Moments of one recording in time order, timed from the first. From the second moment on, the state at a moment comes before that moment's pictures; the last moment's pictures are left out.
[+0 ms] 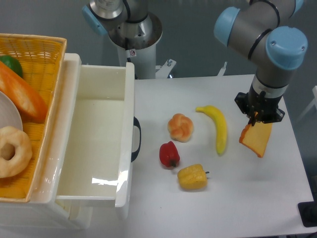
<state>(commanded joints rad) 2.77 -1.96 -1.36 -1.33 1.60 1.33</state>
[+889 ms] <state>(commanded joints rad) 2.67 -1.81 -1.37 -1.38 1.22 1.04</state>
